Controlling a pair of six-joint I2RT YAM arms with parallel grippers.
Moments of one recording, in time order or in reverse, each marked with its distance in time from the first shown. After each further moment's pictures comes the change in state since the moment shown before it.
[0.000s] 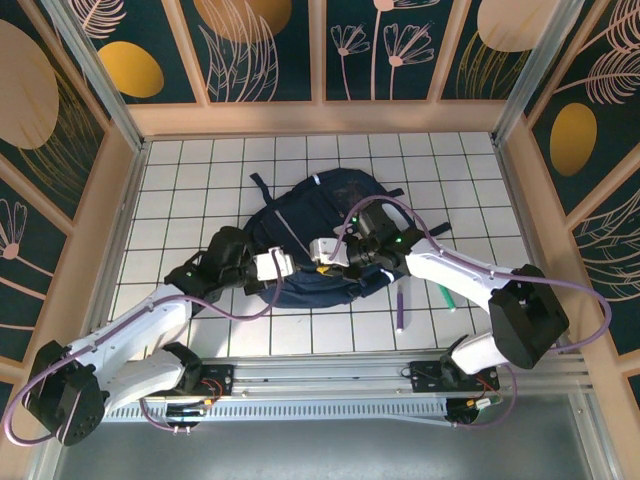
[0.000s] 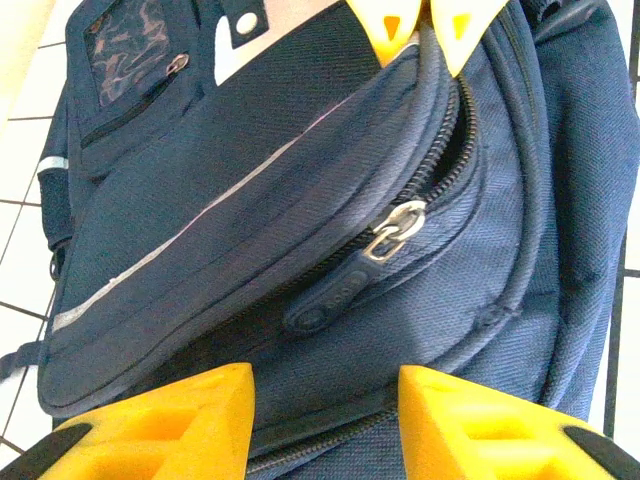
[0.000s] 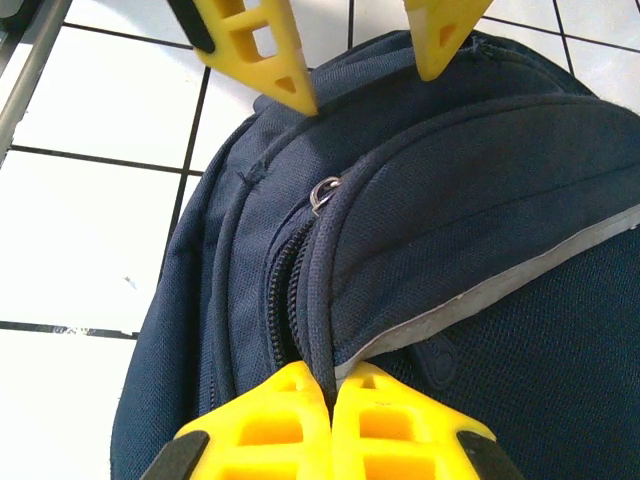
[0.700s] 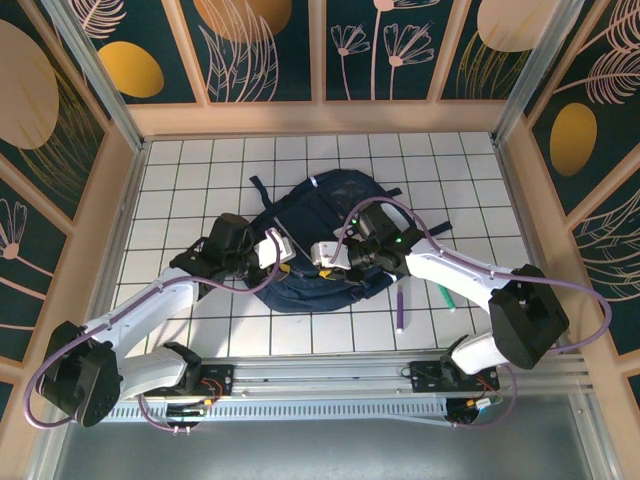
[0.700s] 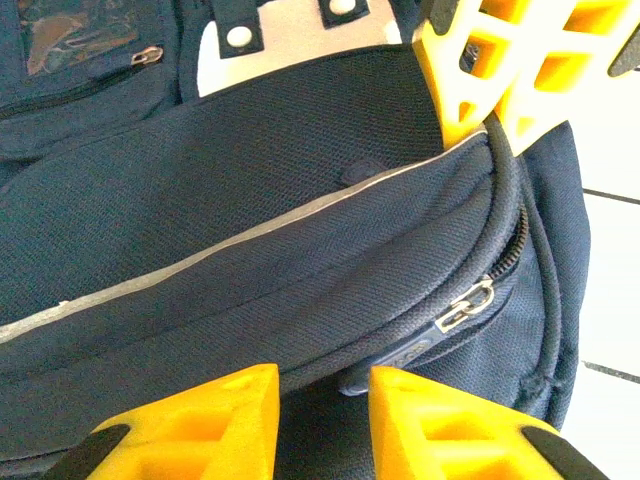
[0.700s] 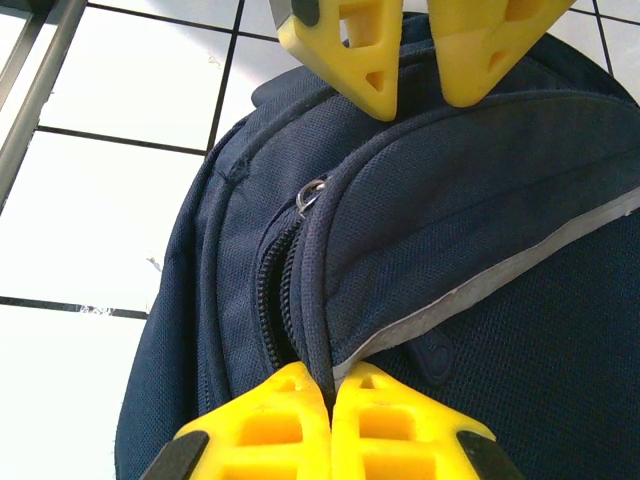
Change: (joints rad) left arm 0.071 0.124 0.064 -0.011 0.209 -0.200; right arm 0.000 0.000 0.000 -0.045 -0.003 -0.019
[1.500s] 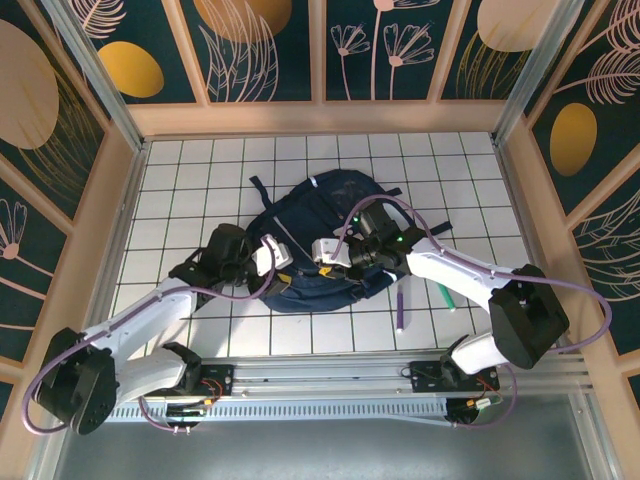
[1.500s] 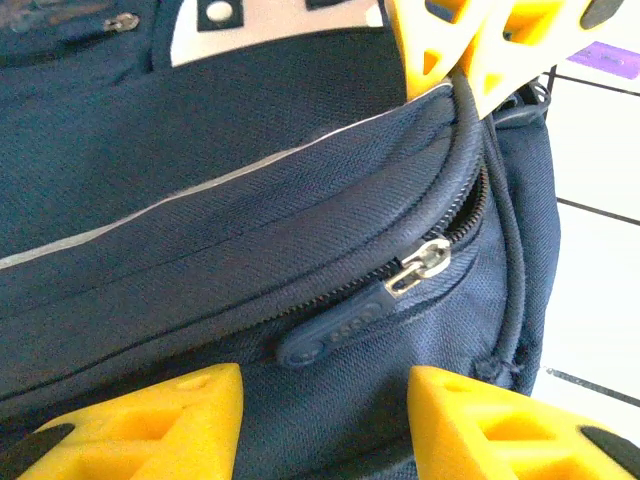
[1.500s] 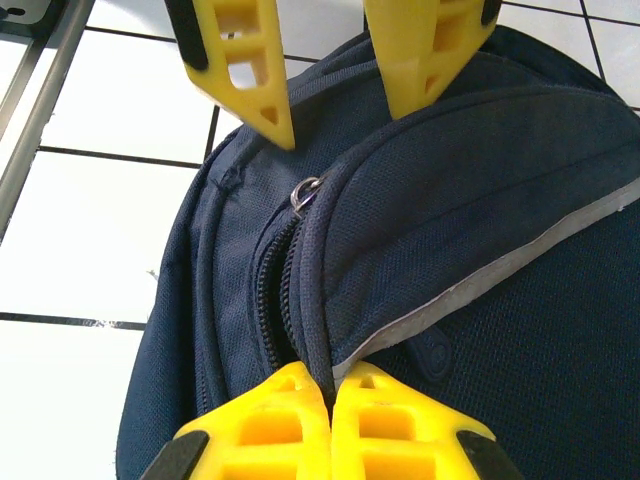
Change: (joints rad) left arm 0.000 -0.031 -0.098 0.087 0.032 -0.098; right arm -0.015 0.000 0.000 0.012 -0.024 0.034
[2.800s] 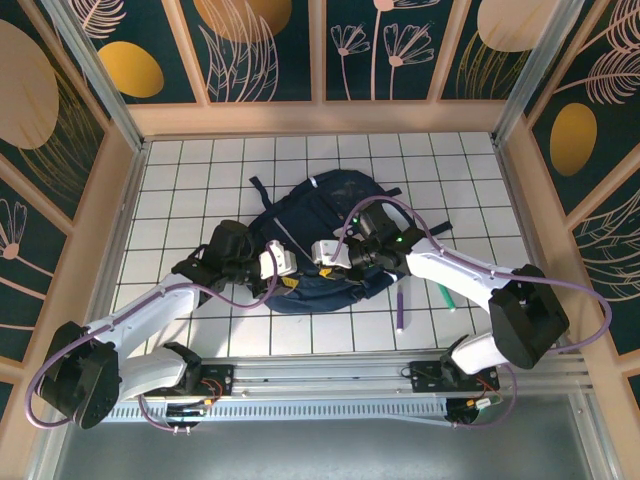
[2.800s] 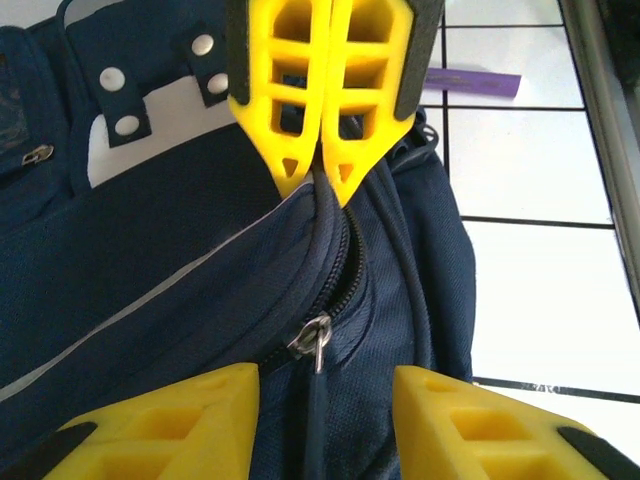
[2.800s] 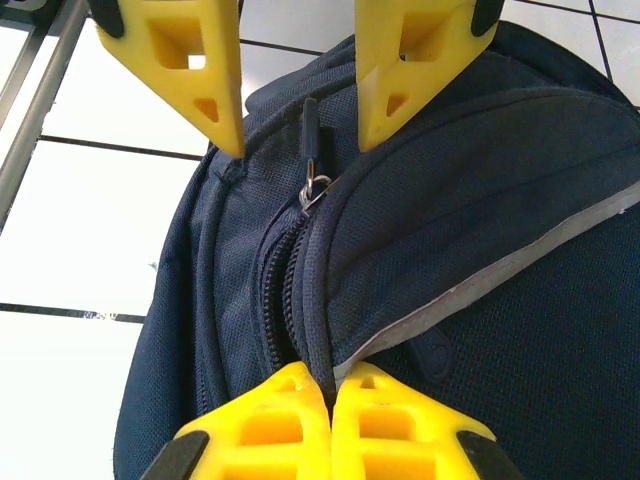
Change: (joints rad) left arm -0.001 0.020 0.023 0.014 0.164 0.188; right arm 0.008 0.000 0.000 -0.011 0.009 -0.019
